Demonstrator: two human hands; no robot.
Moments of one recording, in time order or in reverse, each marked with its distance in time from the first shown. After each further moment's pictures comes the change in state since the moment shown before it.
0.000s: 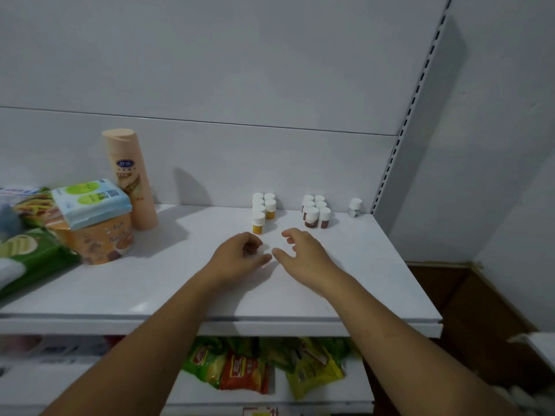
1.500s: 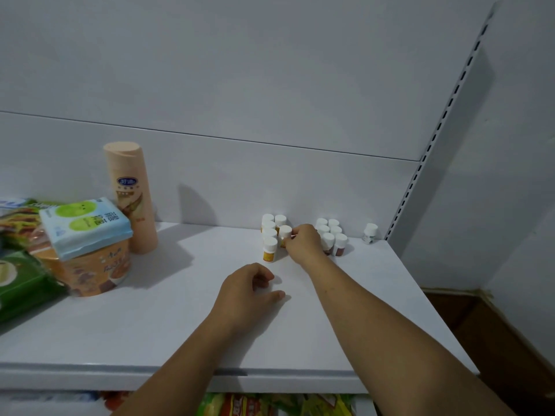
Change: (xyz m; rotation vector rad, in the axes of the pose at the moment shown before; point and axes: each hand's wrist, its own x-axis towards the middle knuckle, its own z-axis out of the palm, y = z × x) left_hand -0.006 -0.003 0.009 -0.197 0.137 -0.058; right_hand 0.156 0.000 0.028 0.055 0.207 0.267
